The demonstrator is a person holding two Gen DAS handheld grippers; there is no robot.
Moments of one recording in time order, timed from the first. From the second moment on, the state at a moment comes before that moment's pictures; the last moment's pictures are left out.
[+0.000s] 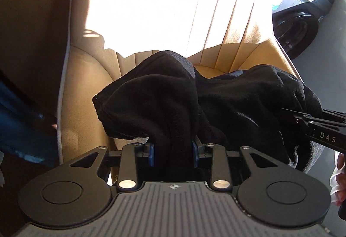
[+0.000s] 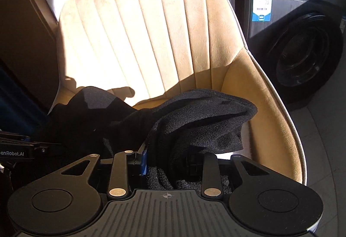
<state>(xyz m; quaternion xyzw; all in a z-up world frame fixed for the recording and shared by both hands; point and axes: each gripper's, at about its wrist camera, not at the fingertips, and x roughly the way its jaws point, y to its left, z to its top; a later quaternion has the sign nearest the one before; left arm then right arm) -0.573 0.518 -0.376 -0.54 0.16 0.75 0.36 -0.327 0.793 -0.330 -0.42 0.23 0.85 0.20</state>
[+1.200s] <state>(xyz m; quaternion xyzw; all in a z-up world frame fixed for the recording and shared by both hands) -0.543 0.514 -0.497 -0.54 0.28 0.71 0.36 -0.167 0.778 -0.448 -0.30 0.47 0.68 0.48</state>
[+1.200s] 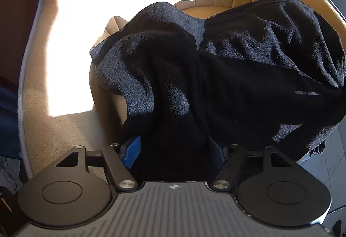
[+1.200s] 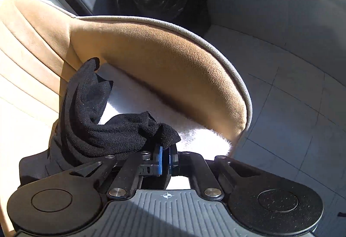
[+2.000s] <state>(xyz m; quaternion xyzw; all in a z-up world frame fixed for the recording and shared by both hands) -0.564 0.523 -0.501 -0.49 0.28 0.73 0.39 -0.279 0.791 -0.444 -0.42 0.36 0.75 0.35</state>
